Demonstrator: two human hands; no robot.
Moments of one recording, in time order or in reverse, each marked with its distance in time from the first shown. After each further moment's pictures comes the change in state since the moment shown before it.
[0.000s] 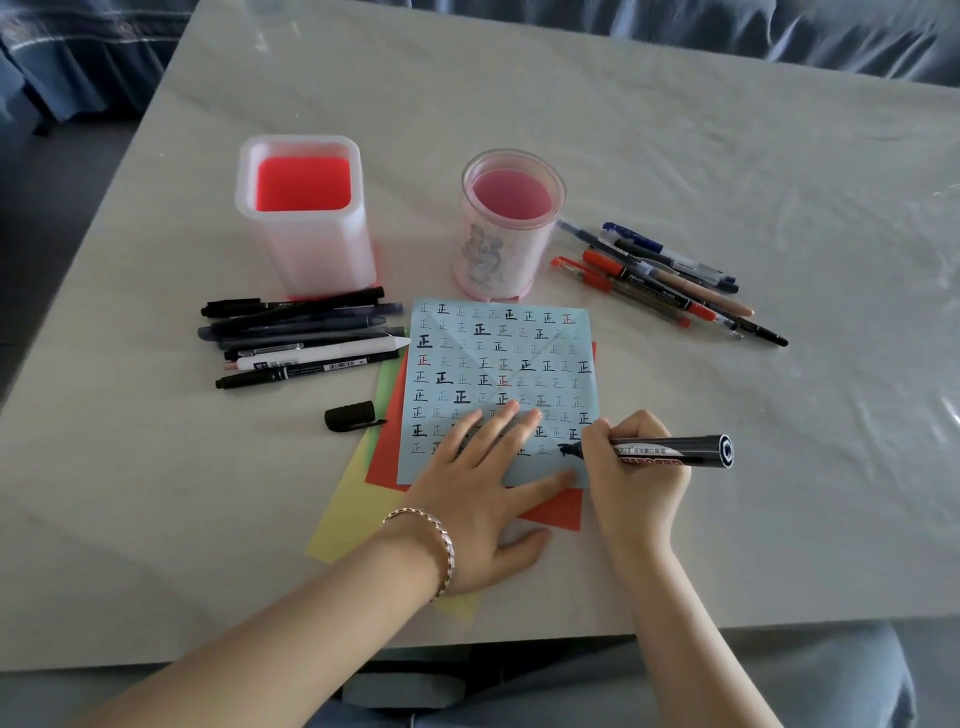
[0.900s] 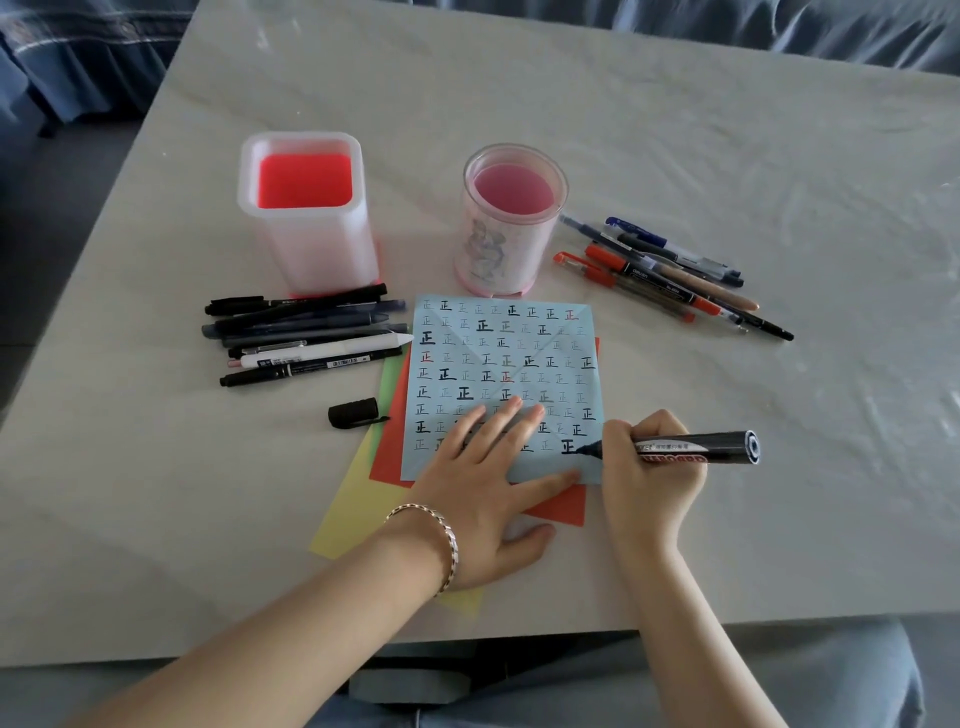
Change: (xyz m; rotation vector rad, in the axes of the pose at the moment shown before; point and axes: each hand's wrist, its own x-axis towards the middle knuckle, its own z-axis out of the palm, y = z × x) left_hand -0.001 -0.002 0.002 0.003 0.024 0.026; right_hand 0.000 -0.003 -0.002 0.044 0.115 0.055
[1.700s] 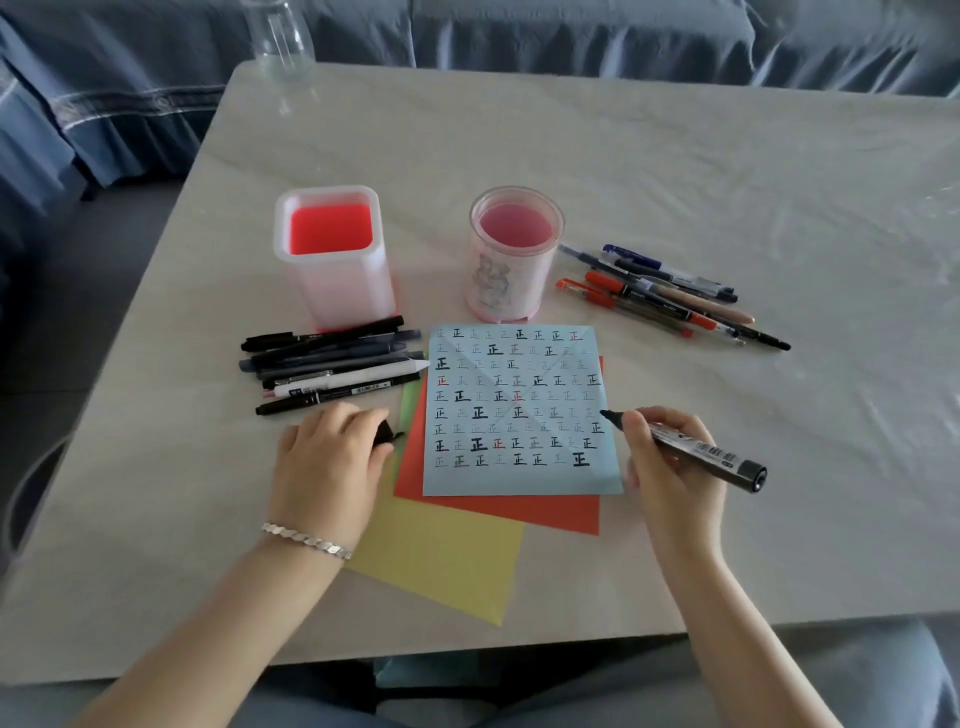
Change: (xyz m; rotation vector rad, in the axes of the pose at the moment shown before) left_hand -0.047 -0.067 -0.046 0.083 0.318 -0.577; right_hand 0.003 -0.024 -0.016 0.226 -0.178 0.202
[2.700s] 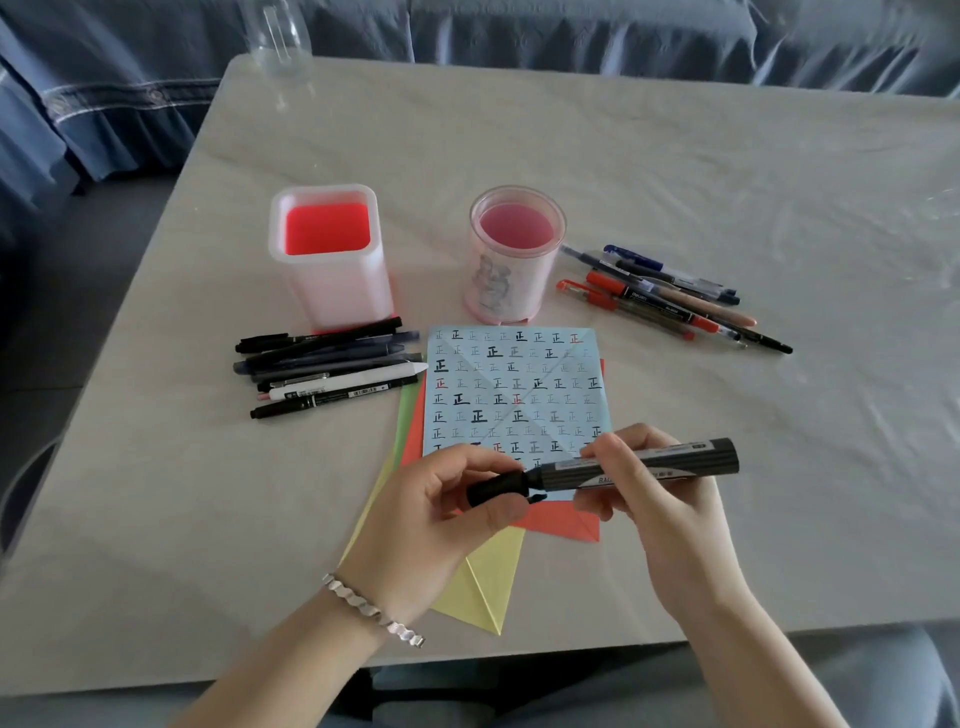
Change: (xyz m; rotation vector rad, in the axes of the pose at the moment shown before) left_hand -0.014 0.075 -0.039 -1.310 -0.429 -0.266; right_hand -0.033 -0.049 0.004 0.109 -0.384 0.169
